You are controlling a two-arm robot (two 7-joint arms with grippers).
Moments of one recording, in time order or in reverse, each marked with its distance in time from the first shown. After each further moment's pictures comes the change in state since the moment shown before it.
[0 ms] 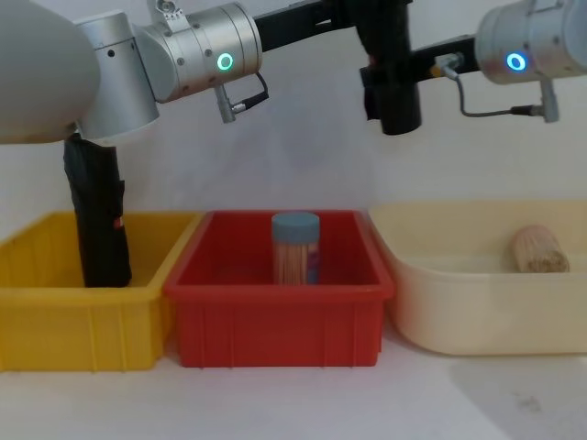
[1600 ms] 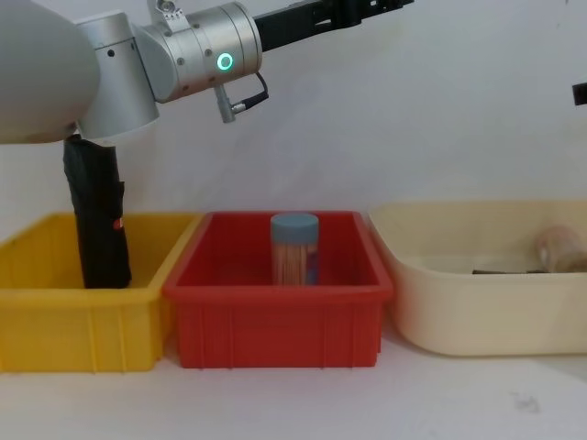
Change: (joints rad) left arm 0.000 0.000 0.000 0.000 0.000 0.000 0.000; right arm -0.266 0.132 0.261 -0.318 -0.027 0.181 -0.226
